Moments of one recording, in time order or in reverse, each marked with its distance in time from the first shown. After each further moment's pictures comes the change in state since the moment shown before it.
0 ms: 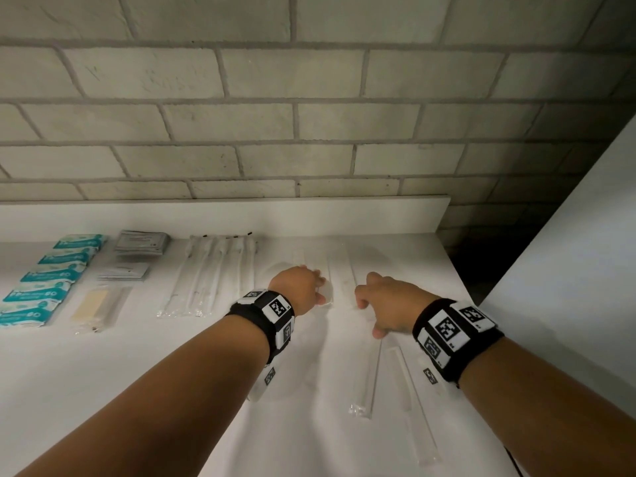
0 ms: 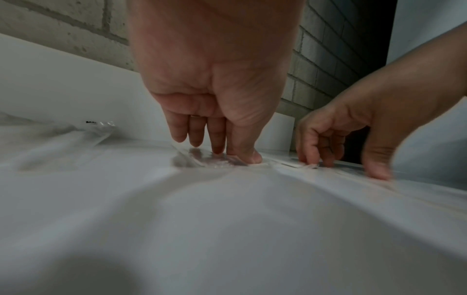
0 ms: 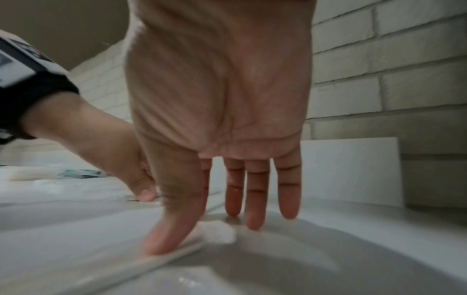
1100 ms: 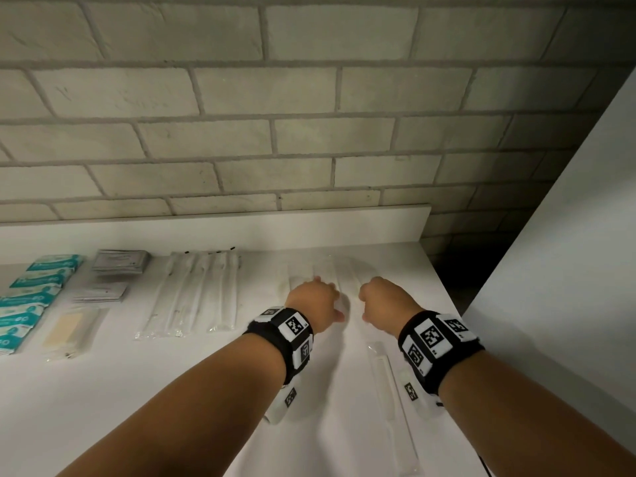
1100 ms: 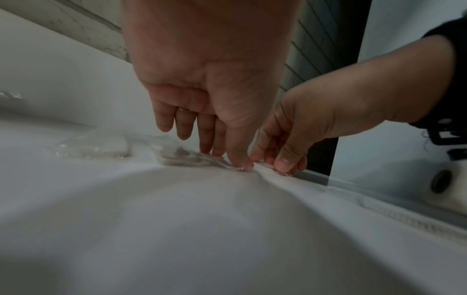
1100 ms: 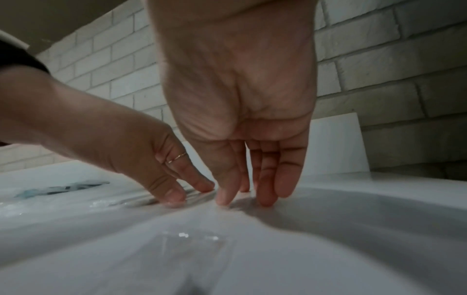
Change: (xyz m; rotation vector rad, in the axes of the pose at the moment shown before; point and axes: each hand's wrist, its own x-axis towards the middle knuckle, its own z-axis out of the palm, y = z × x) left_hand 0.031 0.048 0.012 -0.038 0.039 0.001; right_hand 0.034 0.027 0.019 0.091 0.253 0.219
